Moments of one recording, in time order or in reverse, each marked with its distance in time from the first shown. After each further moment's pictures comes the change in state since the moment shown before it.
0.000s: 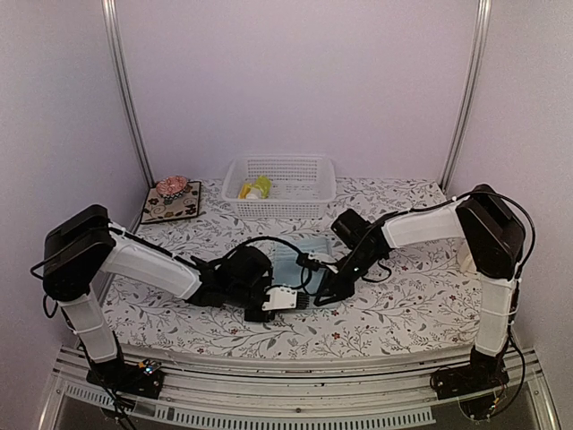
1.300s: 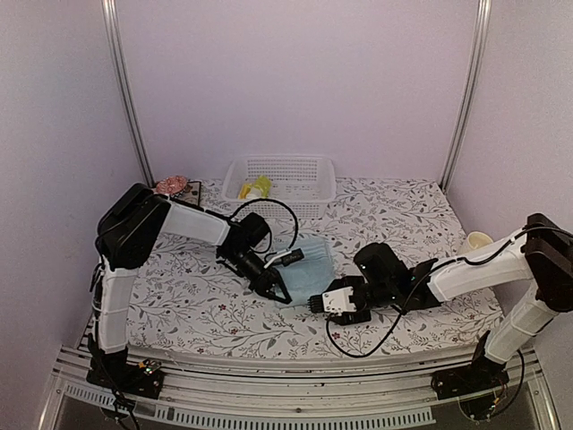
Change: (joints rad) left arm 0.329 0.423 0.562 -0.649 0.900 -0.298; right arm 0.223 -0.455 -0.567 0.607 0.498 -0.399
